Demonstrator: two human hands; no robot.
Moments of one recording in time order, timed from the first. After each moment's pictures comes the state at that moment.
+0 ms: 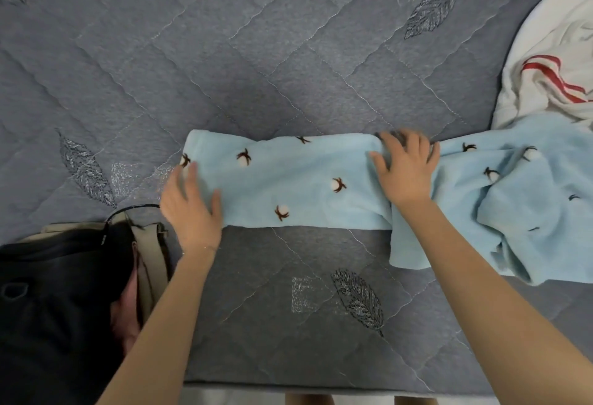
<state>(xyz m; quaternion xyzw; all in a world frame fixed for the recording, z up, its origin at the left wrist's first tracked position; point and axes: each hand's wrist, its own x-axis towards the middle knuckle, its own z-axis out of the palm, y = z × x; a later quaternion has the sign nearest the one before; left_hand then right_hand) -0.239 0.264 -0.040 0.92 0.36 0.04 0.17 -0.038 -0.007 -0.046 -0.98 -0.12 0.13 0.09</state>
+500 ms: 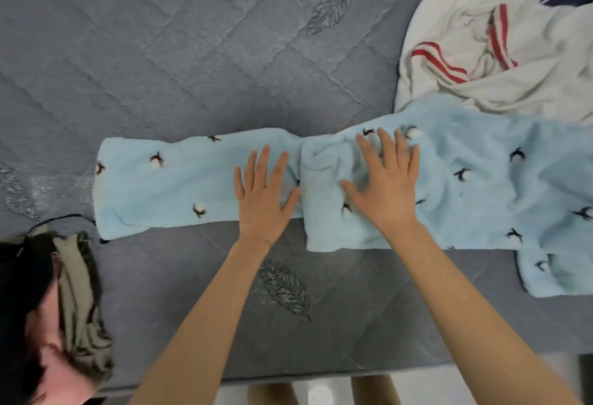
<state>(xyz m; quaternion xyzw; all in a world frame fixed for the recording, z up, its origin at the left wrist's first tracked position) -0.140 0.048 -0.026 0.96 0.14 -0.06 0.22 -0.047 -0.141 0.009 -0.97 -0.17 0.10 0.11</state>
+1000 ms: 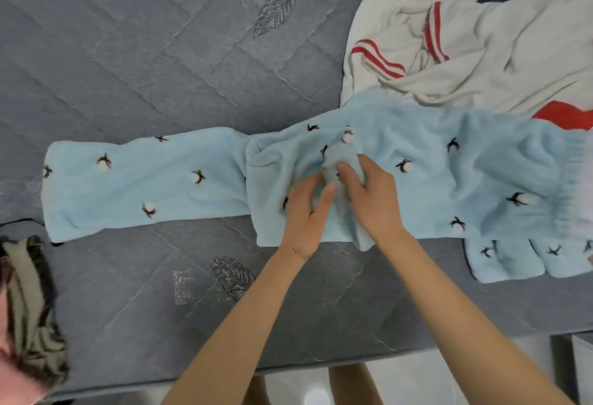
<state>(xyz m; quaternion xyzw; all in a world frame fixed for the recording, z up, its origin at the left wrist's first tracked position) -0.110 -0.109 0.019 0.75 0.21 -0.08 0.63 -0.048 -0.214 0.041 -0.87 0.01 0.18 0.46</state>
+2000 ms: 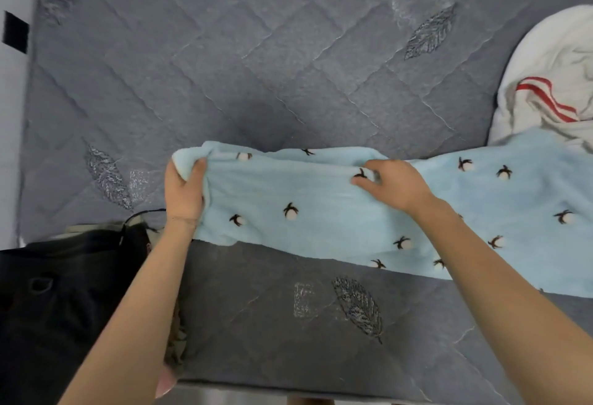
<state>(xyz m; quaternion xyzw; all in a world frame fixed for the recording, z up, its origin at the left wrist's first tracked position) -0.196 0.300 0.004 0.67 0.47 0.12 0.57 -0.023 0.003 -0.008 -0.90 -0.26 0.30 0.17</state>
